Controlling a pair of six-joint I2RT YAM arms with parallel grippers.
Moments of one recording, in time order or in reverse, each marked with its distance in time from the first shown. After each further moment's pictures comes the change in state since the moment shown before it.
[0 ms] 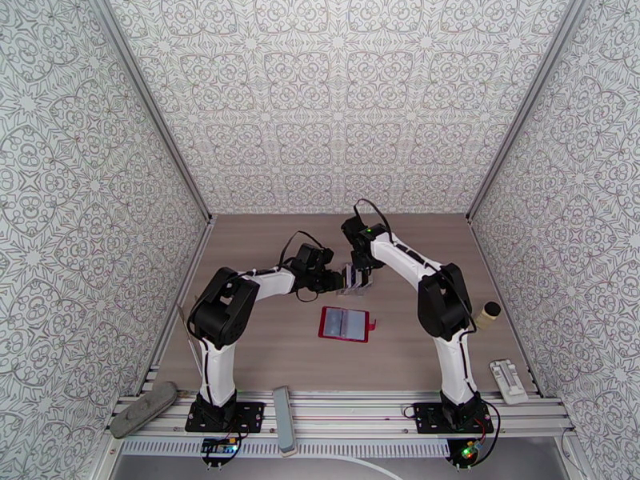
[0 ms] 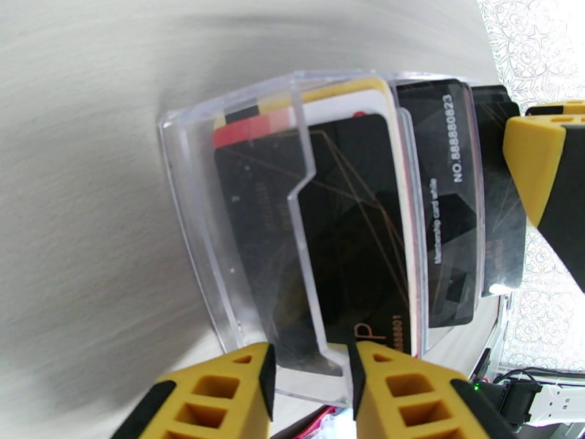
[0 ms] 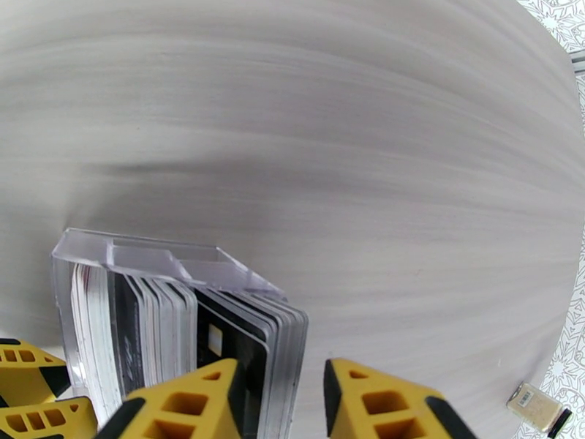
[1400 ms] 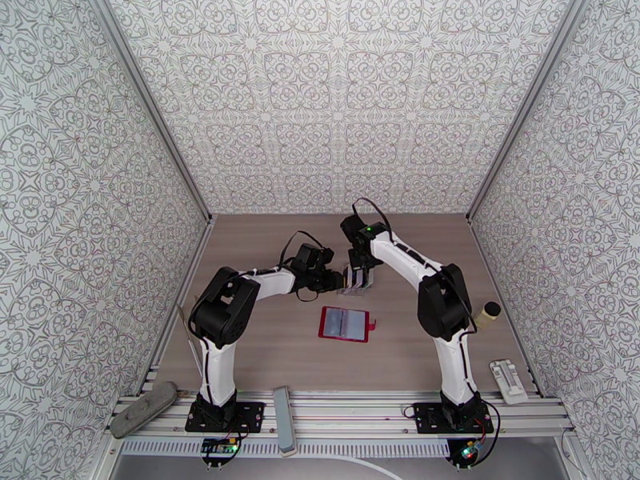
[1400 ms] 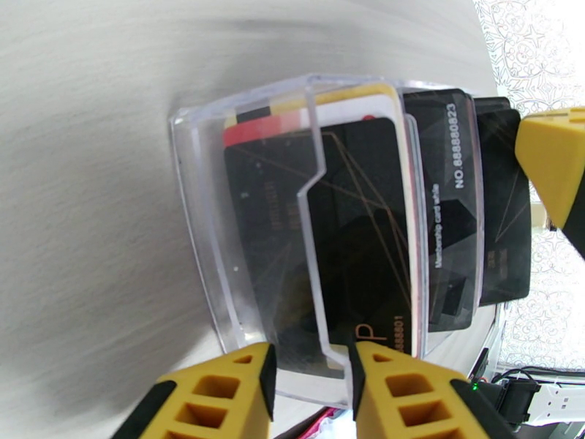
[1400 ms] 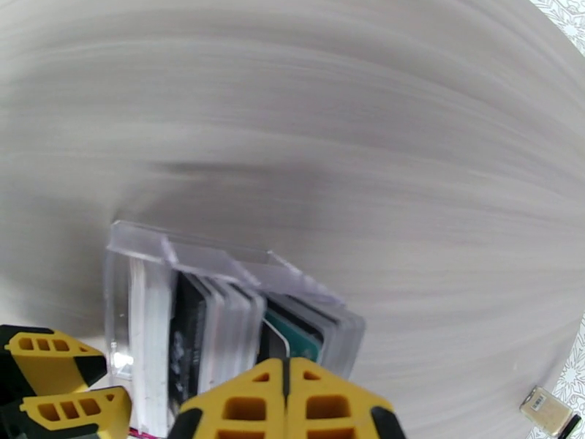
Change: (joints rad) left arm 0.002 0.008 0.002 0.015 0.011 -0.004; right arm 0.013 0.000 0.026 0.000 -0.076 0.005
